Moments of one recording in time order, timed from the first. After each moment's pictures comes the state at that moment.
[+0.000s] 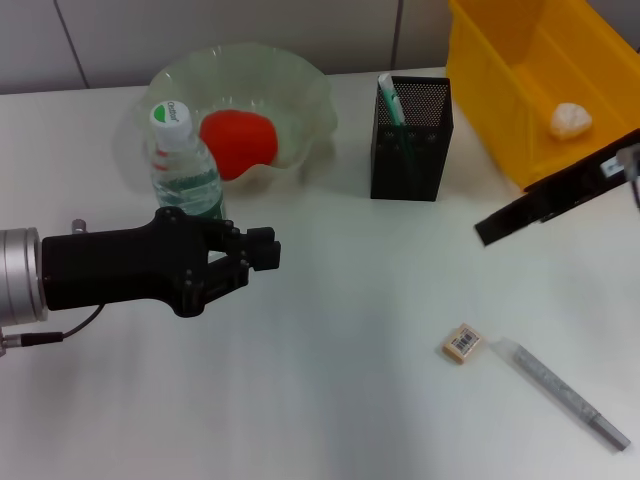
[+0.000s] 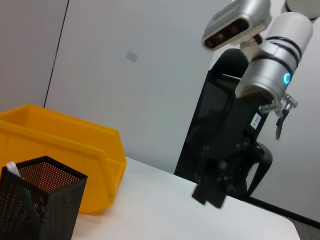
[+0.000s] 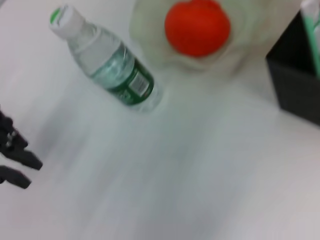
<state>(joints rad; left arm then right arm) -0.43 -2.06 1.10 0.85 1.66 1.62 -1.56 0.64 2.06 -0.92 -1.48 -2.45 -1.95 2.70</state>
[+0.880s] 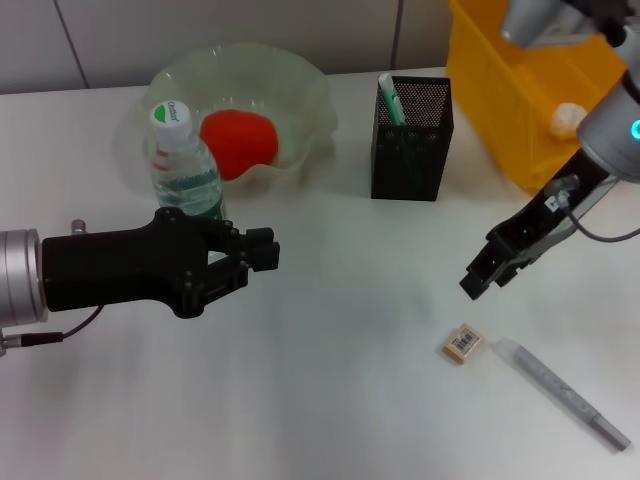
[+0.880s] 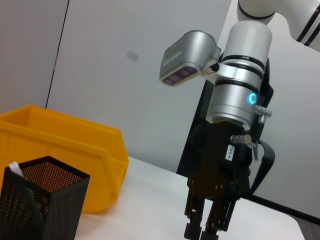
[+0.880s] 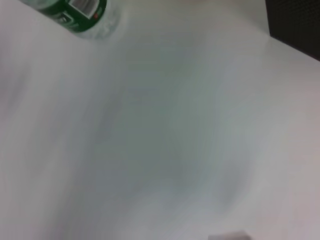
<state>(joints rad) -0.43 -2.06 1.10 0.84 1.66 1.61 -1.54 0.87 2.03 -0.98 -1.02 -2.68 -1.85 2.68</state>
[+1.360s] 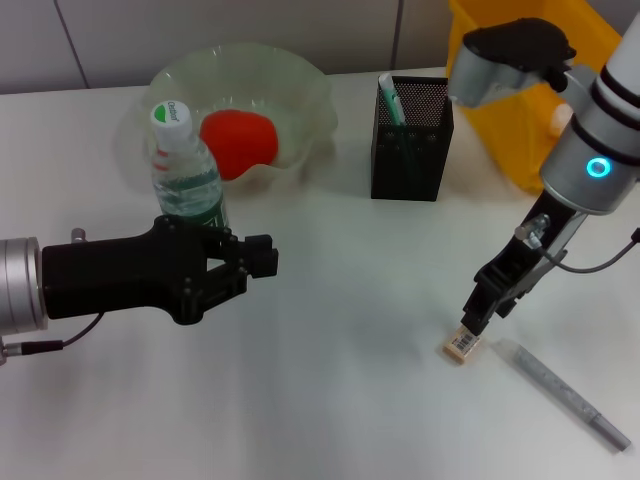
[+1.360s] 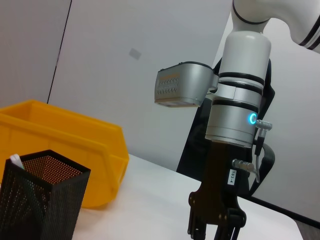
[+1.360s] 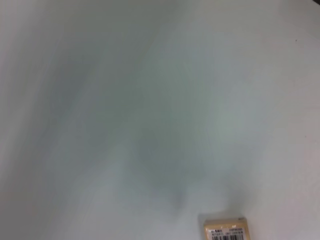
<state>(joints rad) -0.43 -2.06 1.10 0.82 1.66 1.61 -1.54 0.90 2.06 -1.13 -0.94 -2.74 -1.80 2.70</state>
